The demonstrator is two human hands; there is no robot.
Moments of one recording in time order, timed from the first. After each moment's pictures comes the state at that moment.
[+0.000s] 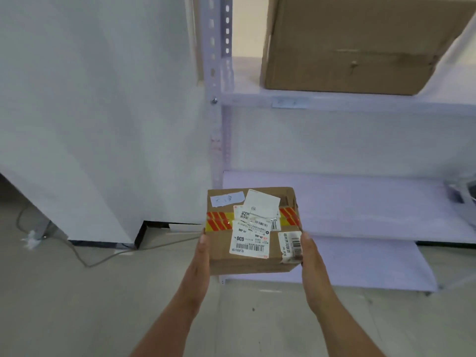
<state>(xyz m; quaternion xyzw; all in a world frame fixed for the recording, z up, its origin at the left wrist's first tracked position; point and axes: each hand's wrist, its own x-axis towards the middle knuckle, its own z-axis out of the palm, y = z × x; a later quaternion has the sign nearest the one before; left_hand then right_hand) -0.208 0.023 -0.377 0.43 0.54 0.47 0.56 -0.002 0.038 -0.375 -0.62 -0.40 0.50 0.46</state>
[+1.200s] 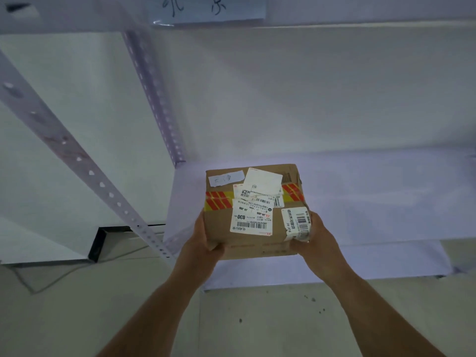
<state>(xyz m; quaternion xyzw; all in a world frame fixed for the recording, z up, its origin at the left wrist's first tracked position) -0.102 0.246 -0.483 0.59 0.65 0.27 0.40 0.124 0.243 -0.495 -0.67 -0.46 0.48 0.34</state>
